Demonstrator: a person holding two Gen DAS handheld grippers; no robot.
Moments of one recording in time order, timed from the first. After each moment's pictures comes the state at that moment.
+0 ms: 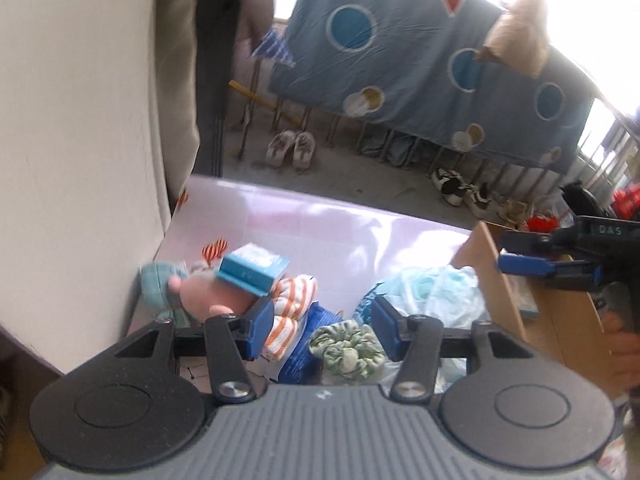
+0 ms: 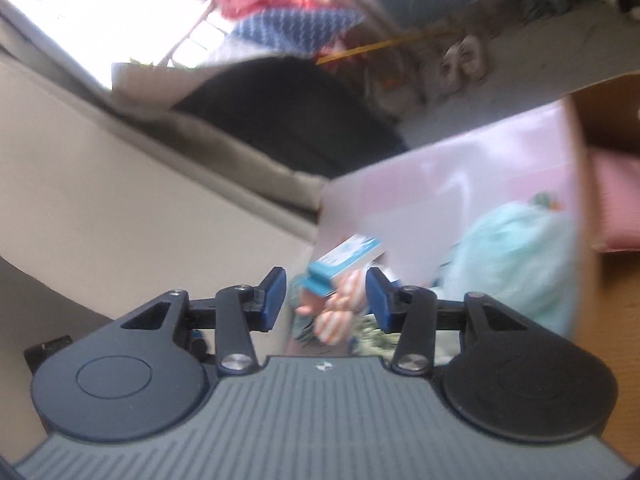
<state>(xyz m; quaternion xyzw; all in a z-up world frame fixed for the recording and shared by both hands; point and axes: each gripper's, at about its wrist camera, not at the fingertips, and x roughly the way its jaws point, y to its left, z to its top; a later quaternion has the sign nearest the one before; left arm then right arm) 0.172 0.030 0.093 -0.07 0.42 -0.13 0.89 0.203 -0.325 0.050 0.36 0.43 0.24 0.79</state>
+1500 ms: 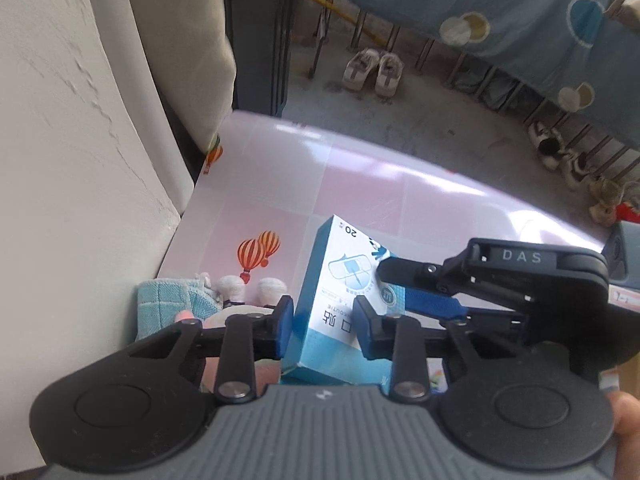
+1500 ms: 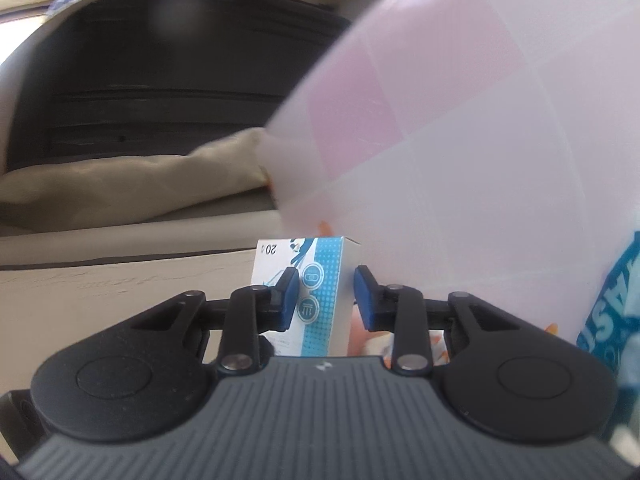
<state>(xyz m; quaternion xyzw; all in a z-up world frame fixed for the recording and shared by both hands) 0.351 0.024 0.004 -0.06 0.55 -0.03 0.83 0.381 -0.208 -0.117 0.50 0.54 0.18 0.65</state>
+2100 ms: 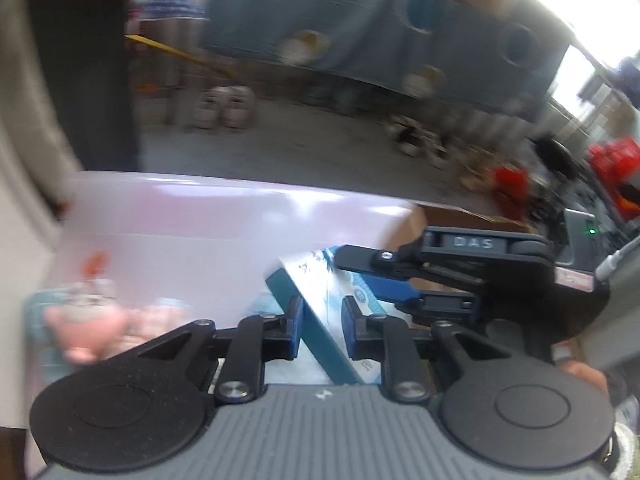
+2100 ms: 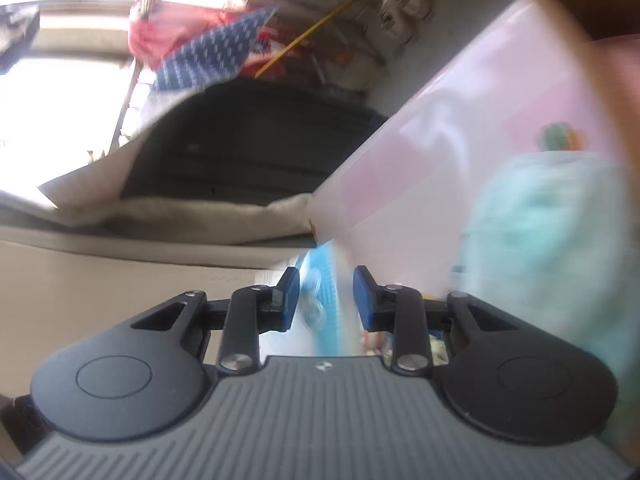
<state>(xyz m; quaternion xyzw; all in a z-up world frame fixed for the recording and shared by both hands) 0.237 -0.145 0.095 -0.03 0.49 -0.22 0.84 0.240 -0.411 -0.014 0.52 0.44 0.15 0.72</state>
